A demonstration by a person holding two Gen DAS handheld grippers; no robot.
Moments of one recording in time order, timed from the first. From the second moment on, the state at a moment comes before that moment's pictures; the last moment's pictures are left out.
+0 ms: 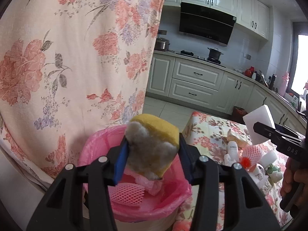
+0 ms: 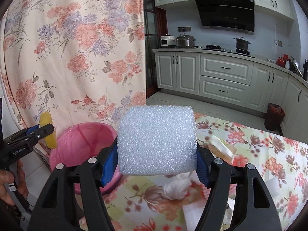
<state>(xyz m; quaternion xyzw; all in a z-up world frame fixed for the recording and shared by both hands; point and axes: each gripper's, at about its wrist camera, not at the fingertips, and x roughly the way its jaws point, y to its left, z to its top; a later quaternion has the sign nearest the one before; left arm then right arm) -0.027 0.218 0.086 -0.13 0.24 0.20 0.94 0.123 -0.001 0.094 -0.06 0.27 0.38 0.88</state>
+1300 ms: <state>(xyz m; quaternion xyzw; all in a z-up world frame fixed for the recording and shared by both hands) -0.053 0.267 0.071 -0.17 0.23 0.25 0.92 0.103 0.114 0.067 -0.11 0.27 0.44 0.85</state>
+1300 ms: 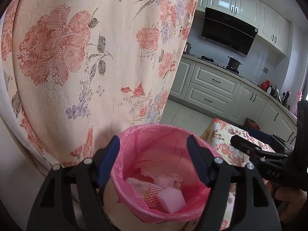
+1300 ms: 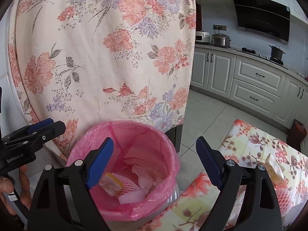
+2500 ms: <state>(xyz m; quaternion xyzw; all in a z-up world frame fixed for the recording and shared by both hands) 0.054 0.037 0.029 -0.12 0.31 0.05 0.94 0.127 -0.252 0.000 -0.04 0.33 0.16 0.93</state>
